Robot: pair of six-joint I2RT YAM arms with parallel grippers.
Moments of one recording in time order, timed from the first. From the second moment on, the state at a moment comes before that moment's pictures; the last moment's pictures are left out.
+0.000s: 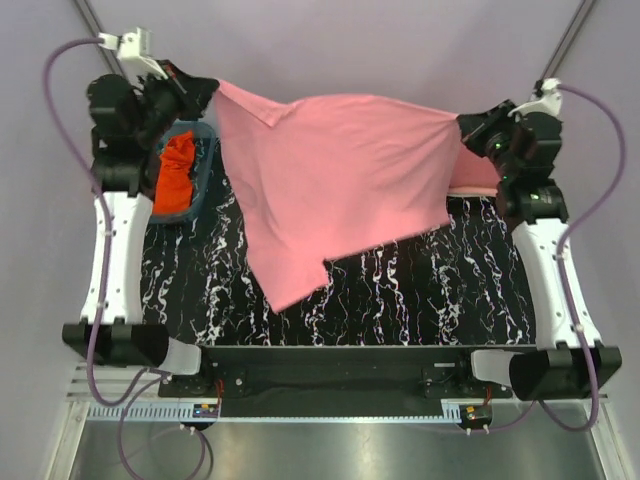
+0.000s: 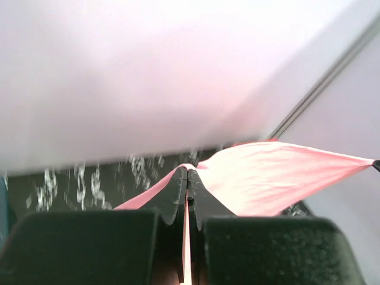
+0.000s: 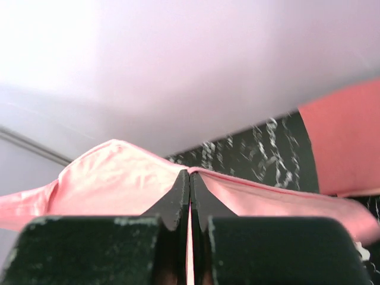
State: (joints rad) left arm 0.00 1.46 1.77 -0.24 0.46 -0.42; right arm 0.03 1.29 1.42 -0.19 -0.09 0.64
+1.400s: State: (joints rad) left arm 0.00 1.22 1.22 -0.12 0.36 -0.36; right arm 0.03 1.05 0.87 -0.16 -0.10 0.67
